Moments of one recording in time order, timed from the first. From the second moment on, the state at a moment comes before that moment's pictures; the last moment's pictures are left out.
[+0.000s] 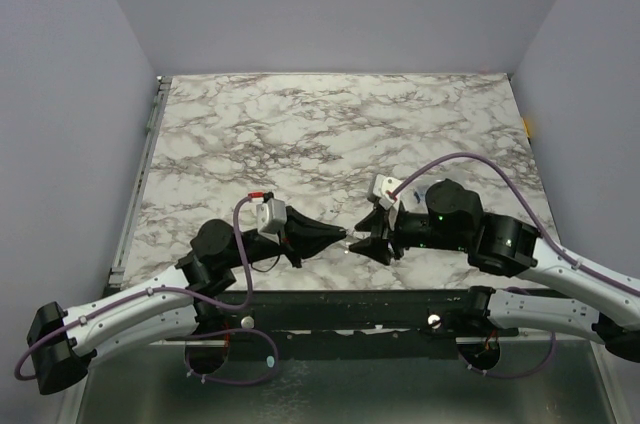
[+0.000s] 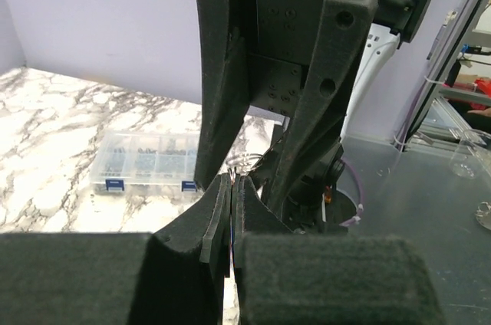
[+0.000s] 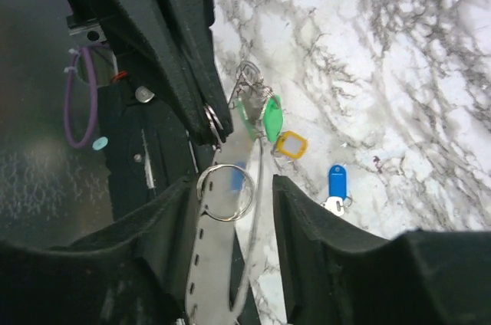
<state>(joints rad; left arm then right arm) -1.02 0.68 0.43 0.54 0.35 -0.26 1.10 0.87 0.97 -0.47 -0.20 -0.04</state>
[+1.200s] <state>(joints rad) -1.01 0.68 0.42 0.54 0.23 -0.18 1.10 1.17 1.45 -0.38 0.61 1.15</state>
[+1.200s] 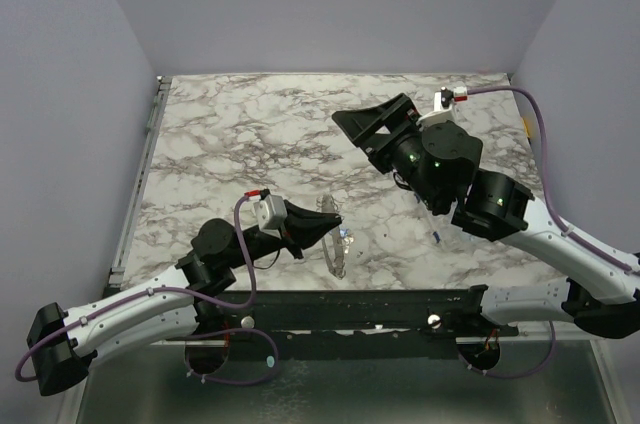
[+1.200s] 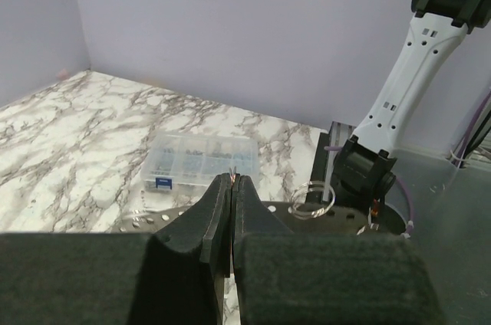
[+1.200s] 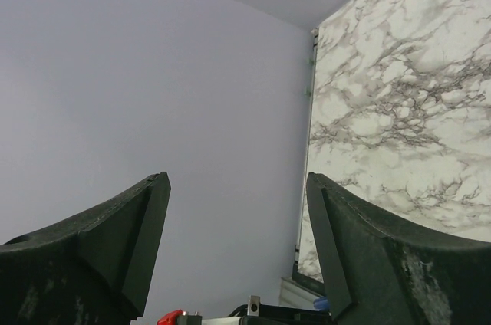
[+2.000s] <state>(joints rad) -1.01 0.53 0.23 0.83 0.47 0.08 1.10 0.77 1.04 -0.18 0.17 0.34</state>
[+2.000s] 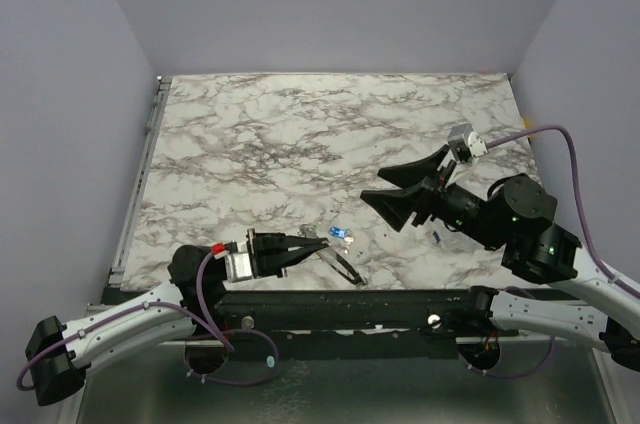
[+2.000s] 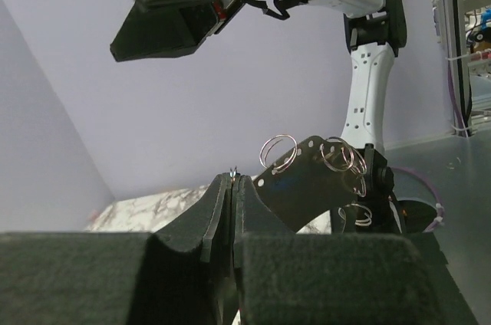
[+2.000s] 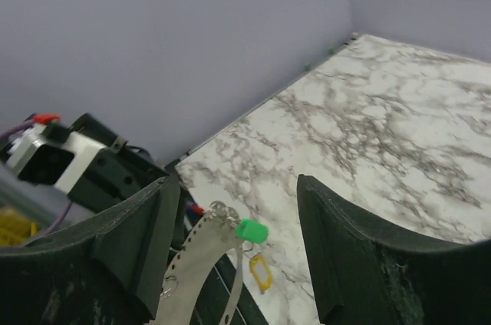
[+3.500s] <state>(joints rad) -1.02 0.59 0.23 0.90 0.46 0.21 1.10 0.94 0.92 -0.19 -0.31 0.08</state>
